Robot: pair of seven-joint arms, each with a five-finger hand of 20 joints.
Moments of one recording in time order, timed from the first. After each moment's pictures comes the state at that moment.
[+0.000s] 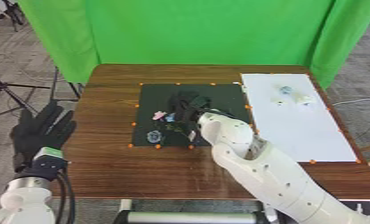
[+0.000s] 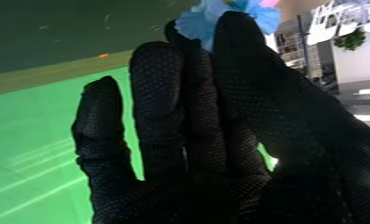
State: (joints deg) left arm 130.2 -50.9 -98.1 -122.8 9.5 19.0 27.0; right arm -64.0 -67.2 40.8 -93.9 -130.9 -9.7 16.8
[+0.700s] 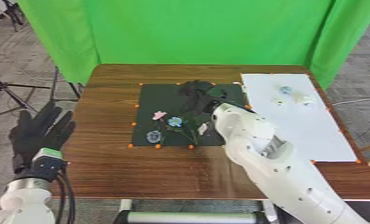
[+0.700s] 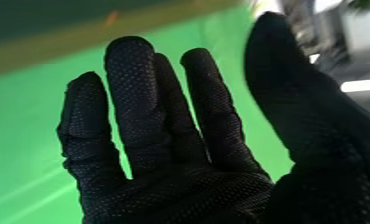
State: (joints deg) left arm 130.6 -51.3 -98.4 -122.7 9.5 18.7 27.8; right arm -69.7 -64.9 51.3 -102.6 -128.2 -11.6 20.3
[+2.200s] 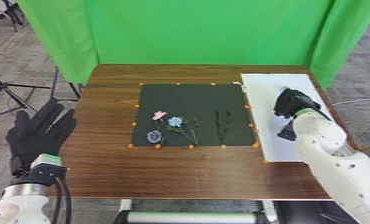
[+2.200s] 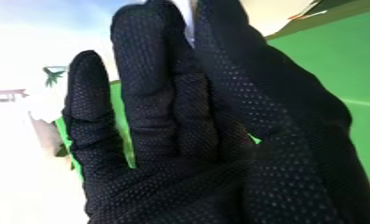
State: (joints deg) left arm 133.1 -51.6 -99.5 -122.6 14.3 11.8 28.7; right arm -77.9 -49.9 67.1 -91.1 -123.5 -4.1 31.2
